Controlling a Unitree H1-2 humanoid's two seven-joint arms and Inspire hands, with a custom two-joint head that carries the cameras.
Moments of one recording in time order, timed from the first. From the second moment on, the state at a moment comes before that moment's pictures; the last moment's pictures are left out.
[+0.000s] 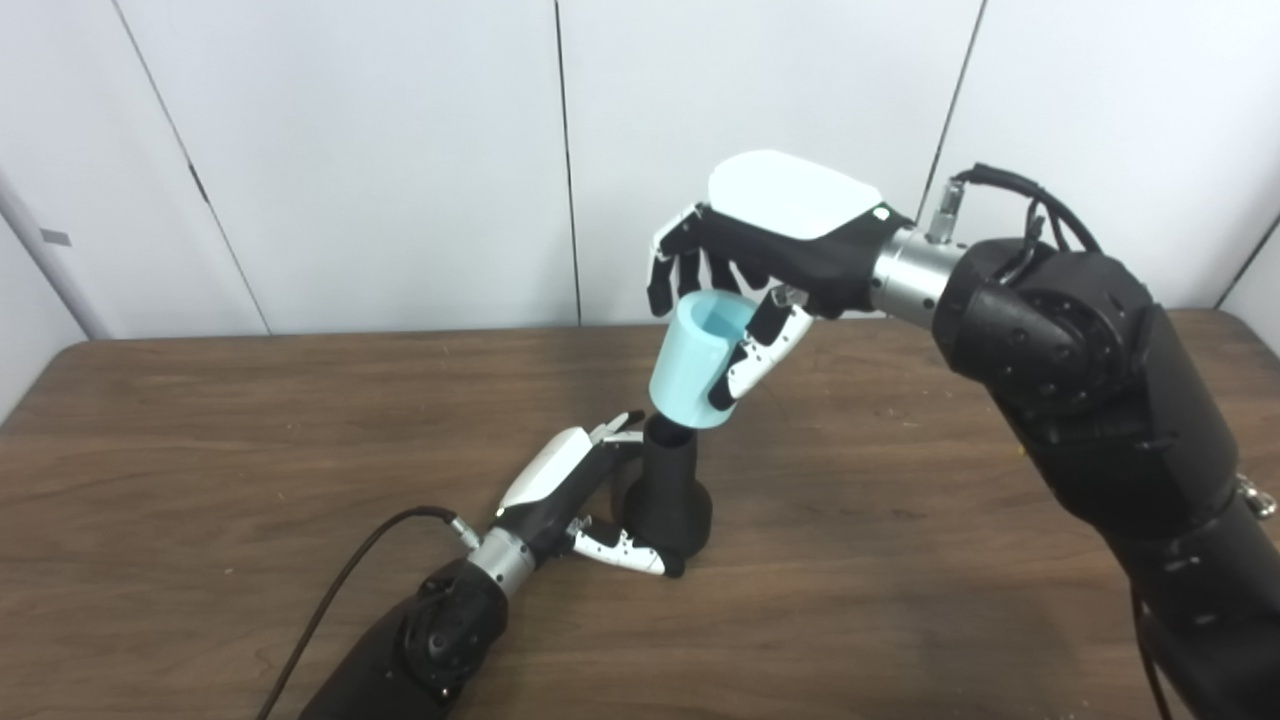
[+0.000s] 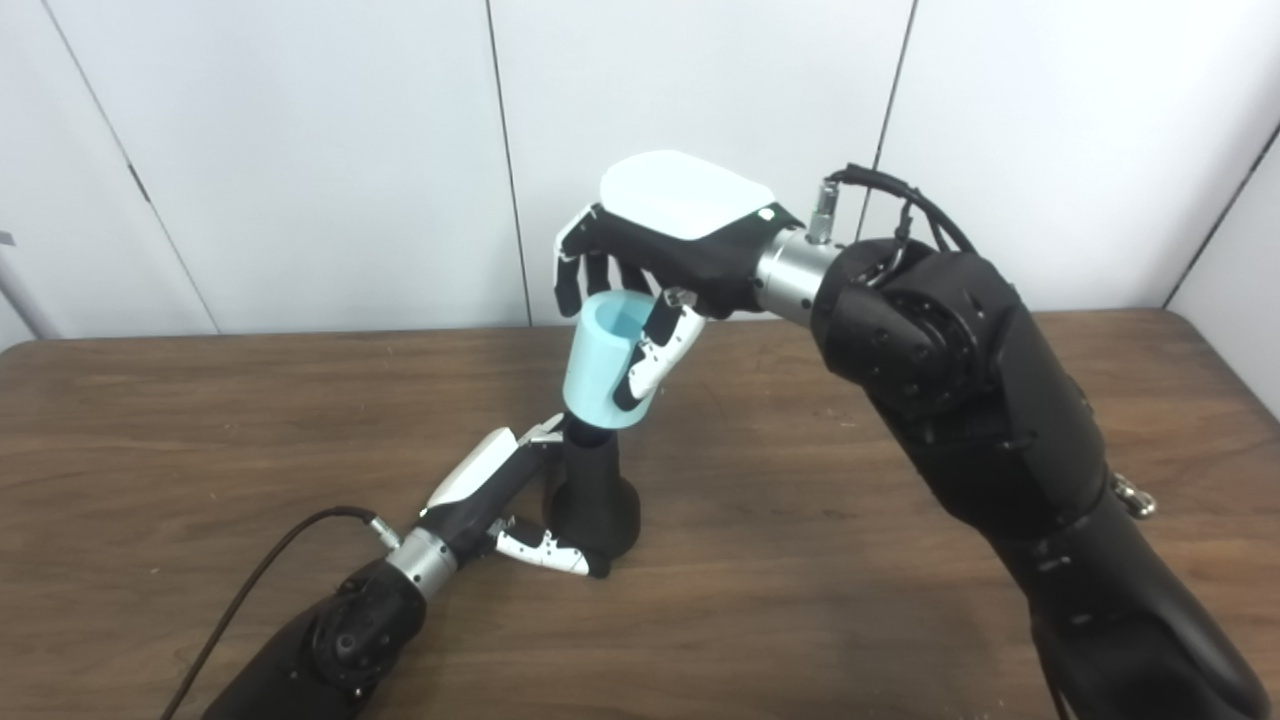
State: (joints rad) left arm -0.44 0.24 -0.51 0.38 0.41 -0.18 -0.01; right arm -0.86 -0.44 0.33 -0.39 -0.63 0.25 0.81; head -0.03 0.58
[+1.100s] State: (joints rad) left arm -0.44 0.24 -0.52 0.38 0.42 -0.18 -0.01; right arm -0.87 -0.40 0.38 -0.35 -0.67 0.26 0.85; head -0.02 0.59
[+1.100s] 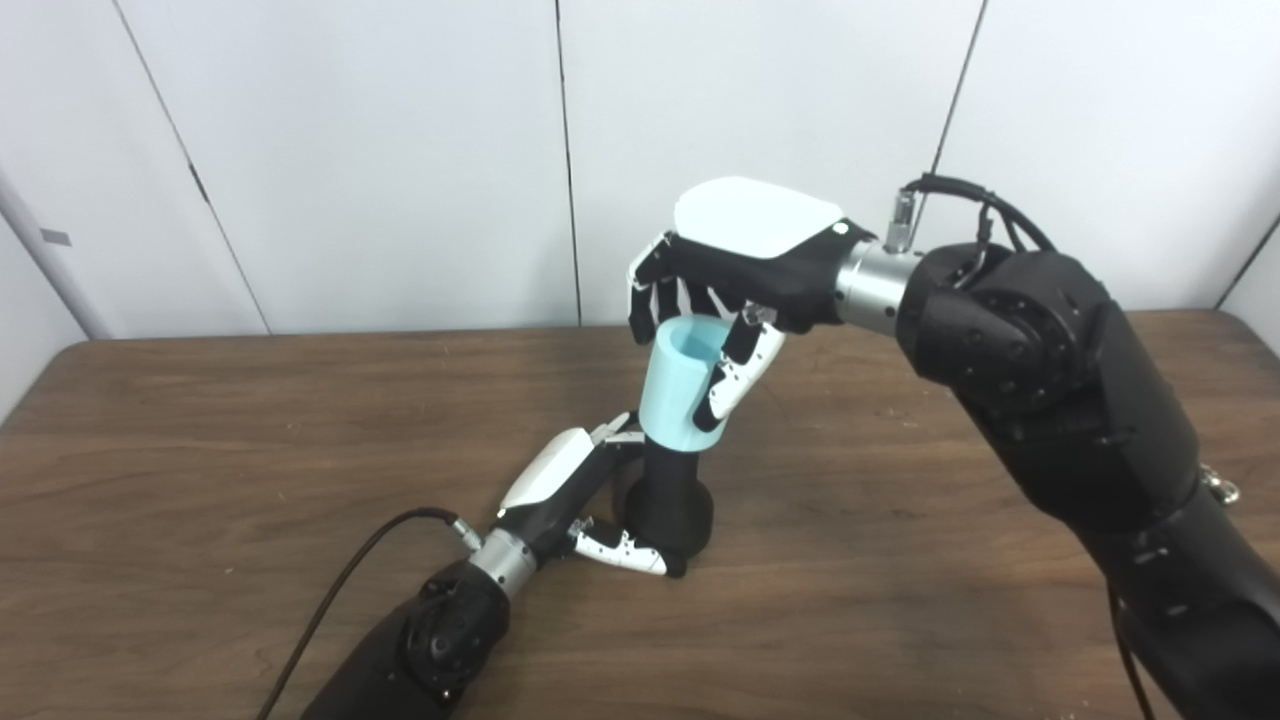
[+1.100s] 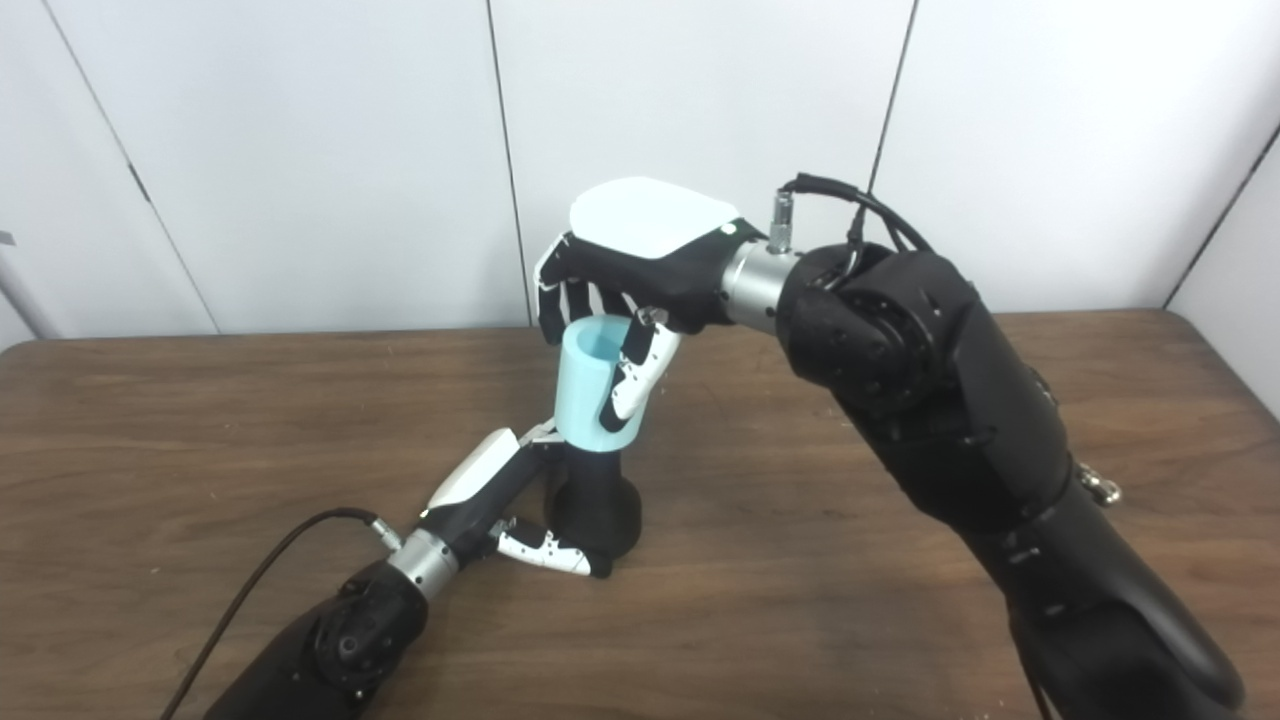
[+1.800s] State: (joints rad) left arm -0.44 0.24 -0.52 0.38 0.42 -0.18 0.00; right arm -0.87 -0.38 0.41 -0.30 -0.76 0.19 0.83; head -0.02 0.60
